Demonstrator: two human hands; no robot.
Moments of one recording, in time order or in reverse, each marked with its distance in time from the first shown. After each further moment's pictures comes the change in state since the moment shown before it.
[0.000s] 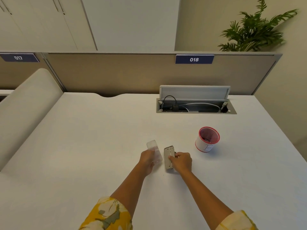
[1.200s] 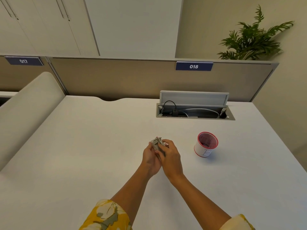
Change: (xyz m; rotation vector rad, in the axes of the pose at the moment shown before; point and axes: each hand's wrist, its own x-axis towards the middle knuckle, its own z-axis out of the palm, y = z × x) left_hand -0.025 0.015 0.030 -0.620 -0.230 -0.026; right_hand -0.037 -0.045 0.010 0.031 0.206 -0.713
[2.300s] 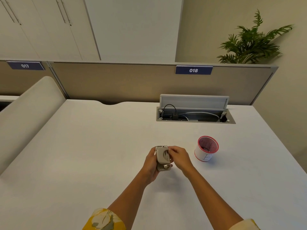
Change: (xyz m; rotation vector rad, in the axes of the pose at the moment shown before) left_hand 0.011 -0.002 -0.017 0.594 -0.062 0.163; right_hand 0.038 0.025 -0.038 0.339 -0.314 0.466
